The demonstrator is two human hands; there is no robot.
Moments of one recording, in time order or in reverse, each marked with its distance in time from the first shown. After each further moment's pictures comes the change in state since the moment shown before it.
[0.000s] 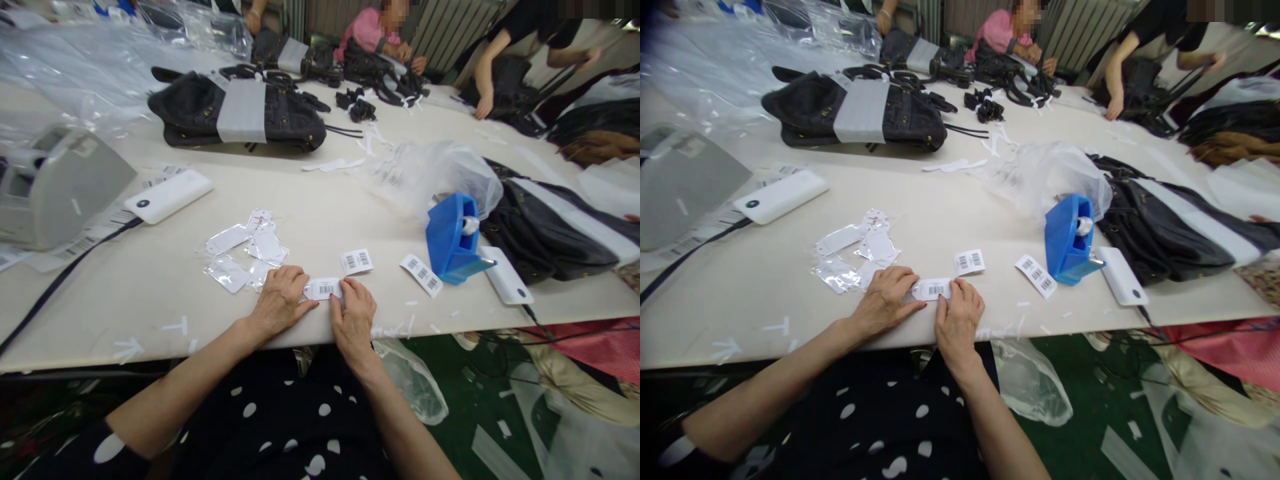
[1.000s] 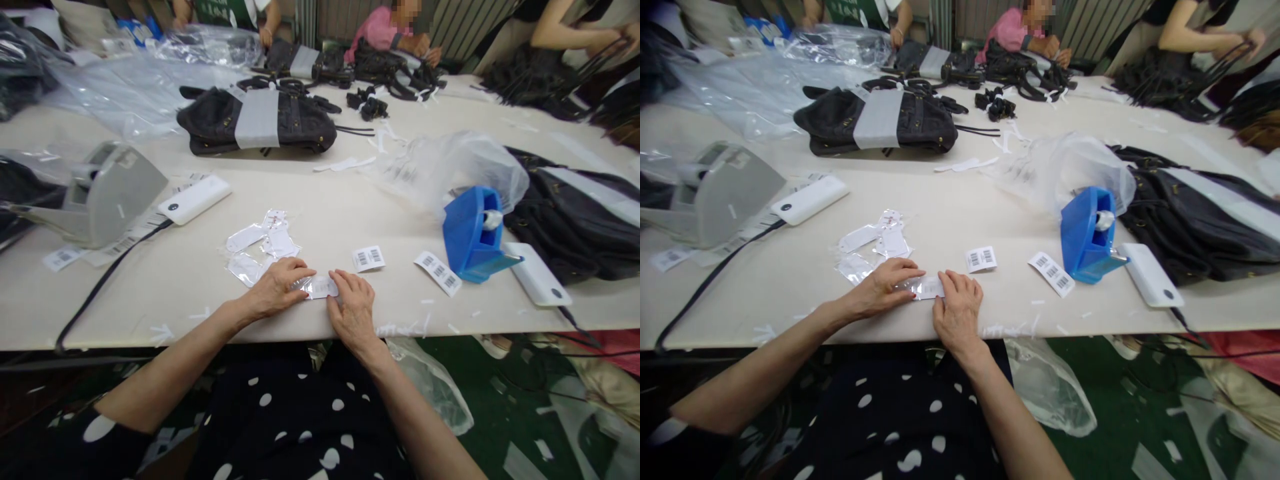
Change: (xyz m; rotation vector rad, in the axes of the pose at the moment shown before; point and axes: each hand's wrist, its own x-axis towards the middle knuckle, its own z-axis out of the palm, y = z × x) left_hand -0.003 -0.035 -0.028 -0.237 -0.162 0.084; right_hand 0.008 -0.008 0.001 0.102 -0.134 -0.175
